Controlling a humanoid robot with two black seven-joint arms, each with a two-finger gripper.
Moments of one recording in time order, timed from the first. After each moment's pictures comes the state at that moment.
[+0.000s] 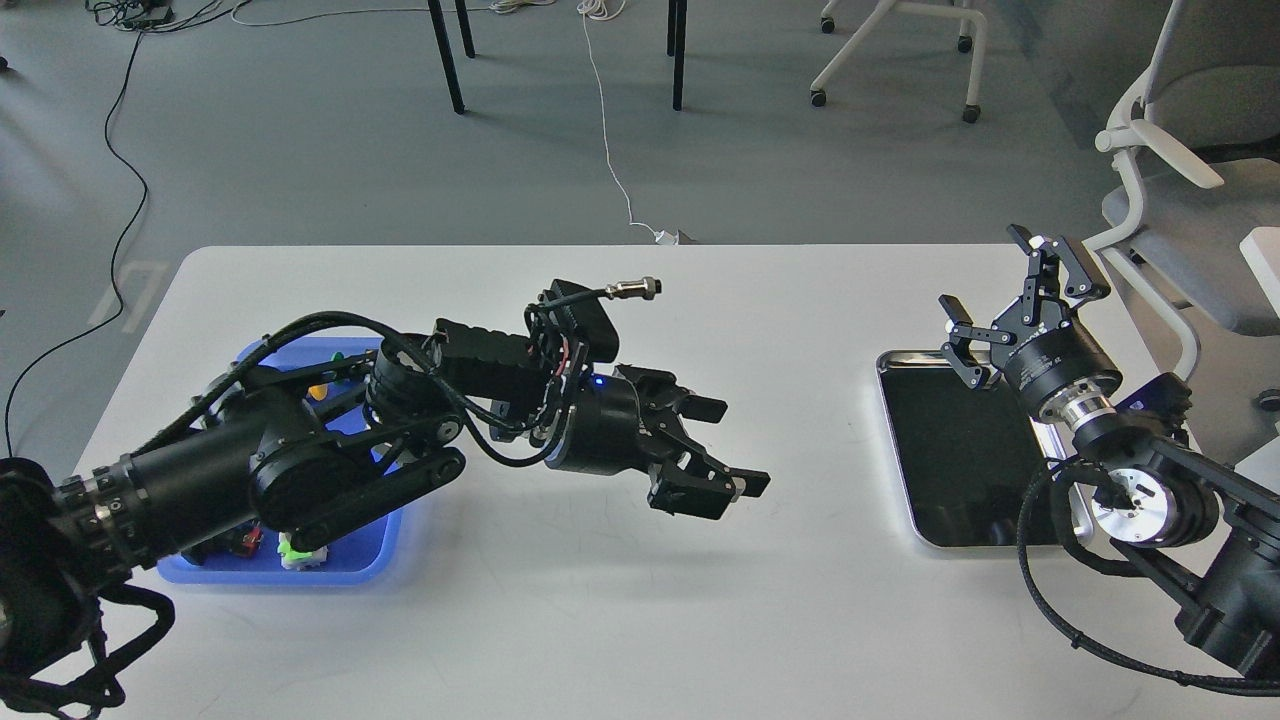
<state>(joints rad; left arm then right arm) -0.94 0.16 -0.30 -1.09 2.13 -0.31 -0.49 0.51 -0.51 0.60 0.95 -0.03 0.22 0.49</state>
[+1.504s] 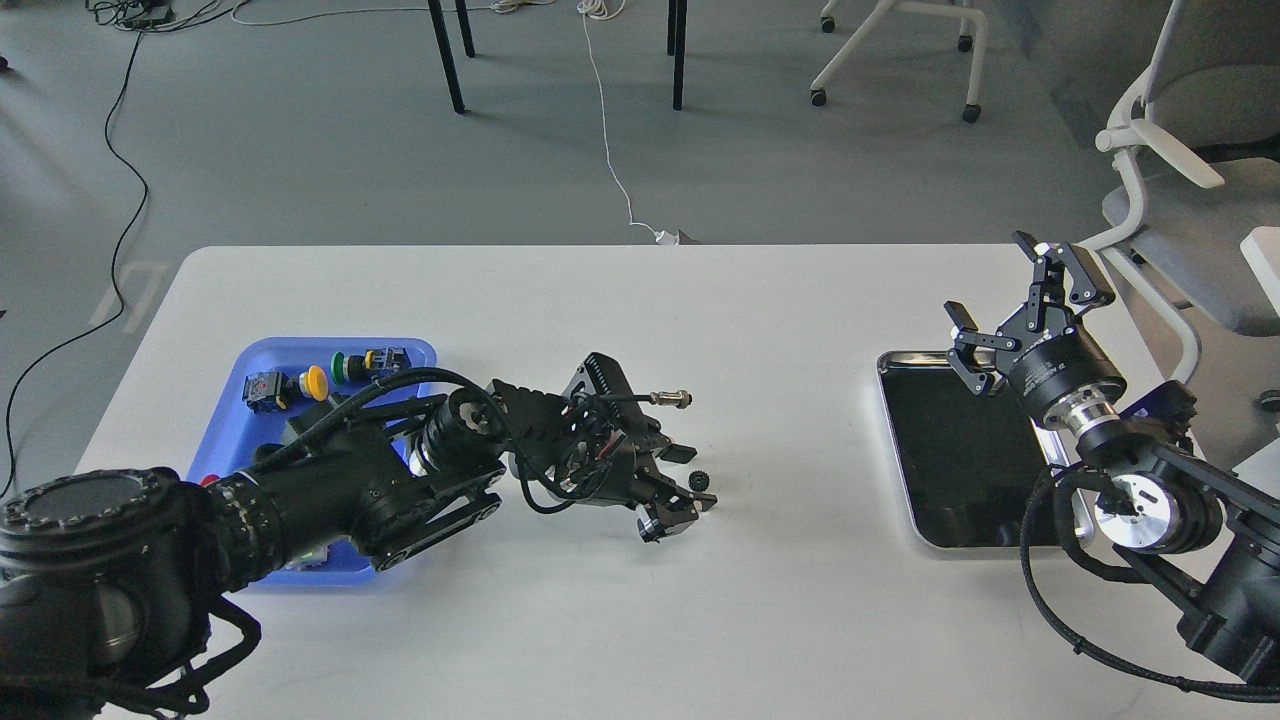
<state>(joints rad) -0.89 0.01 -0.17 -0.75 2.18 -0.15 -0.49 0.50 -0.51 0.60 0.96 -0.03 0.22 0.49</state>
